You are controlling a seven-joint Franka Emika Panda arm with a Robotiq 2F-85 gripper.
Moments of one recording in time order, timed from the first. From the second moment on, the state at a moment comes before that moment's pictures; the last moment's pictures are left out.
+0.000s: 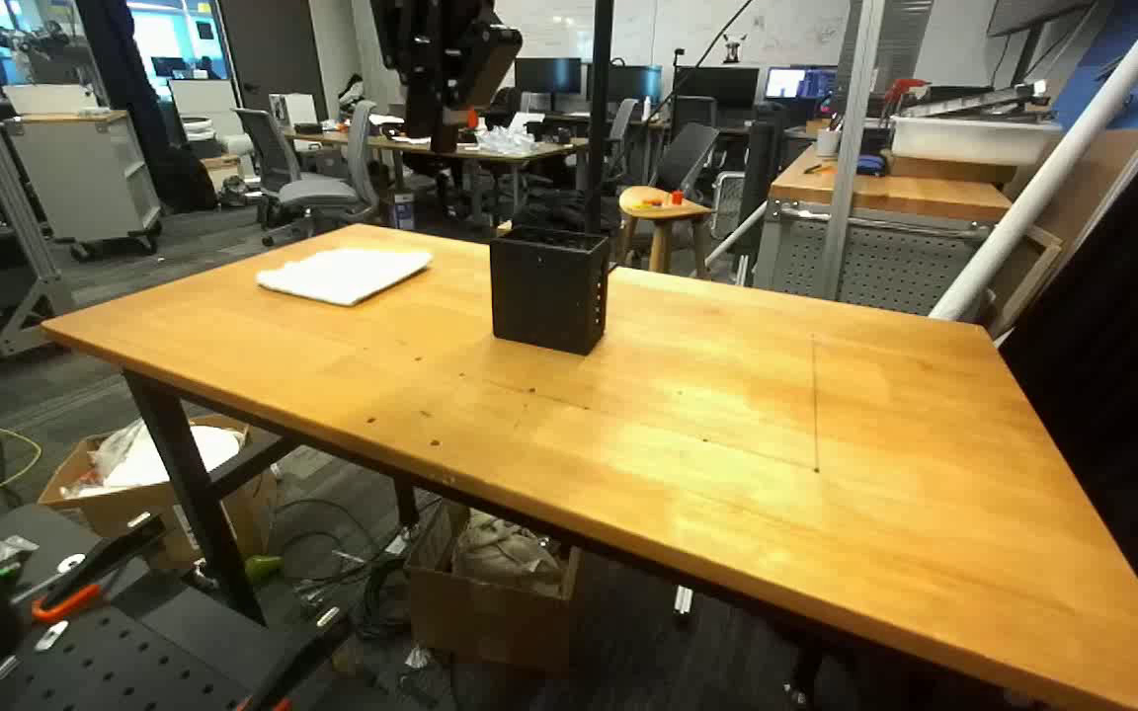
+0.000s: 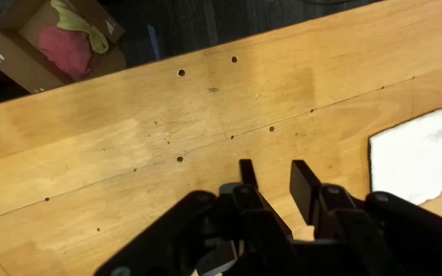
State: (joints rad) arm -0.05 -0.46 -0.26 -2.33 0.14 1.87 -0.13
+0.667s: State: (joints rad) arm -0.05 -0.47 -0.26 -2.31 0.14 1.87 -0.13
